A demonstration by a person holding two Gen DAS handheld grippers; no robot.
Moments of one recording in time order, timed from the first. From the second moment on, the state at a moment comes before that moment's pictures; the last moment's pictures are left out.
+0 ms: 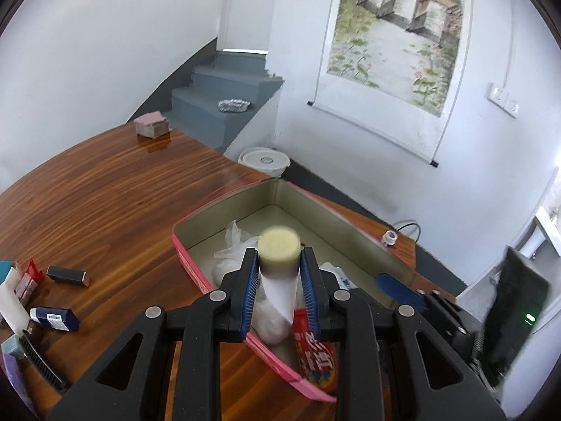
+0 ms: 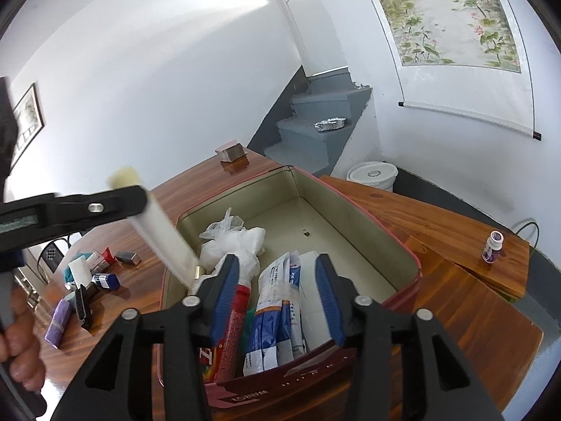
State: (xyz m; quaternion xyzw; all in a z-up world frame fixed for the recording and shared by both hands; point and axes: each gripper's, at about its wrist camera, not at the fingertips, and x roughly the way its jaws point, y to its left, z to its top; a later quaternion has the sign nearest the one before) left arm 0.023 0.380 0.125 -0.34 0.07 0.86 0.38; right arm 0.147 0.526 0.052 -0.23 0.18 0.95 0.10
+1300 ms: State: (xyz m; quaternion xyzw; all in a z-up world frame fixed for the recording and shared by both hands) left arm 0.066 0.130 0.118 -0.32 0.03 0.93 0.17; right arm 0.214 0.401 0.105 -0.18 0.14 0.97 0.03
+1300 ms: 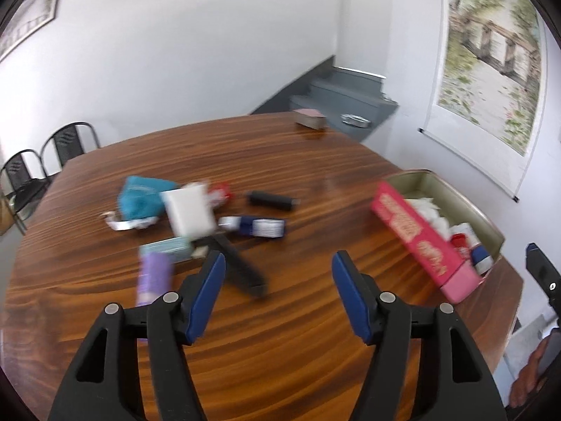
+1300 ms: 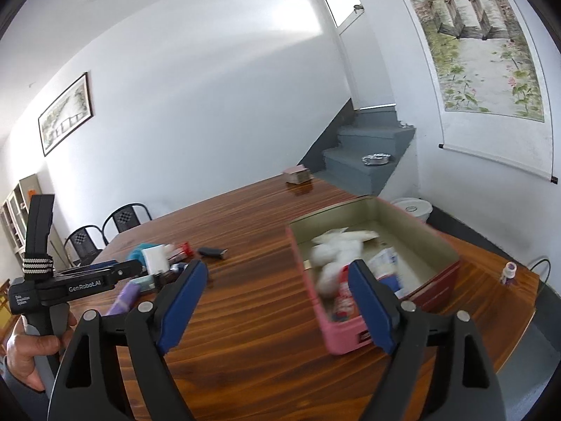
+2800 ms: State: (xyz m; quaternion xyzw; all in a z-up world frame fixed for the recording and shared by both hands) left arm -0.032 0.036 0.017 -0.42 0.04 0.89 0.15; right arm 0.001 0.236 0.033 -0.36 -0.01 0.92 -0.13
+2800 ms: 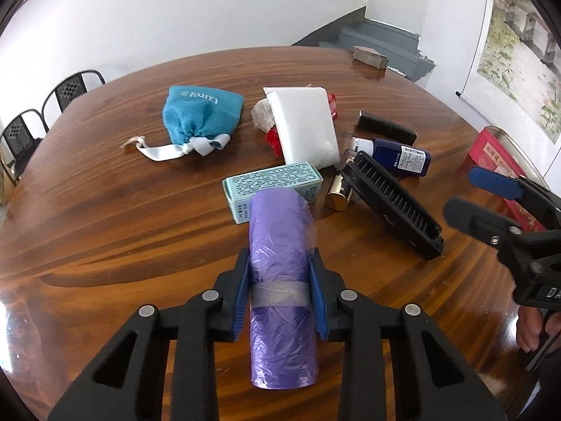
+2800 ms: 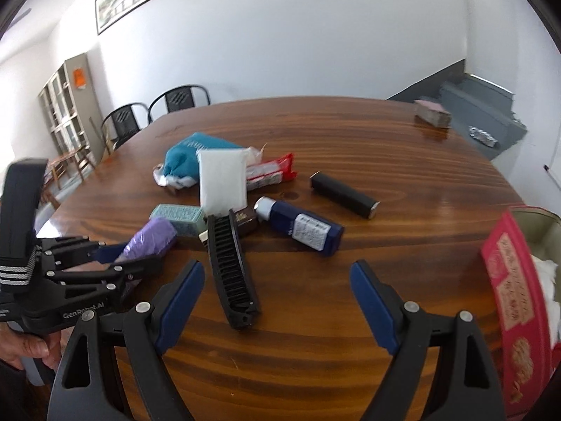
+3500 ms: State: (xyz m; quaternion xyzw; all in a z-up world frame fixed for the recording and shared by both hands) left arm -0.019 0.014 0.040 -0.39 0.01 0.91 0.15; right arm -0.034 0.201 0.006 -0.43 -0.04 0.89 -0.16
